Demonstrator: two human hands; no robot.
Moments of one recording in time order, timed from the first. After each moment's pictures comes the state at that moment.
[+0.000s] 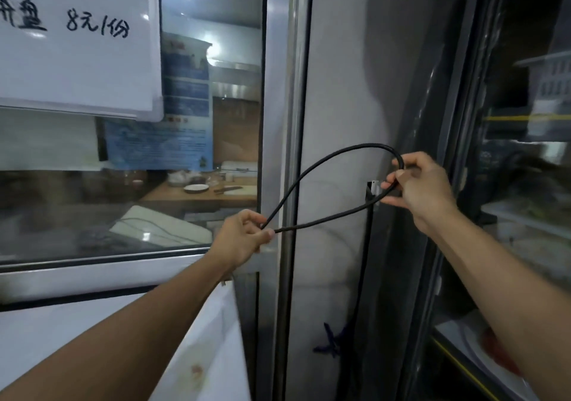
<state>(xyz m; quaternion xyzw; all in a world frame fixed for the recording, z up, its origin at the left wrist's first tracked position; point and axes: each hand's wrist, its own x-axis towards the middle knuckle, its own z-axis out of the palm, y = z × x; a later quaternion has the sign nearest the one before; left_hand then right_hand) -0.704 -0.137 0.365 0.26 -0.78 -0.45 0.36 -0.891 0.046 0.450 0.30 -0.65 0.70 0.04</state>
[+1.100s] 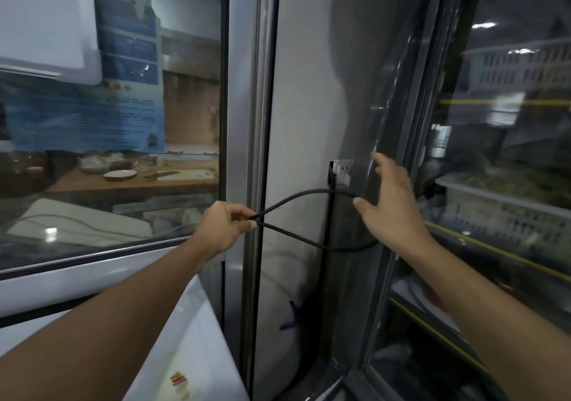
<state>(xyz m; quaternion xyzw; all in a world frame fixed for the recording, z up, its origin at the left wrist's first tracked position) -0.744 -0.196 0.335 0.15 -0.85 -0.41 0.31 -0.845 0.056 0.396 0.33 -0.82 0.39 0.26</state>
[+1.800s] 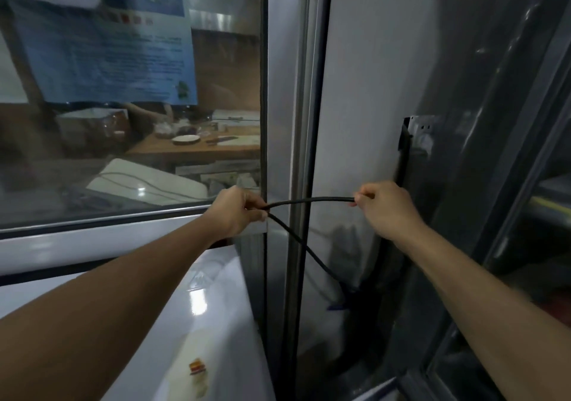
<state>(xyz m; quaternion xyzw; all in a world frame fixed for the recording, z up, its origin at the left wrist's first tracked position) -0.751 -0.254 0.293 0.26 -0.91 -0.27 0.19 -0.896 -0.047 0.330 0.37 -0.86 0.35 0.05</state>
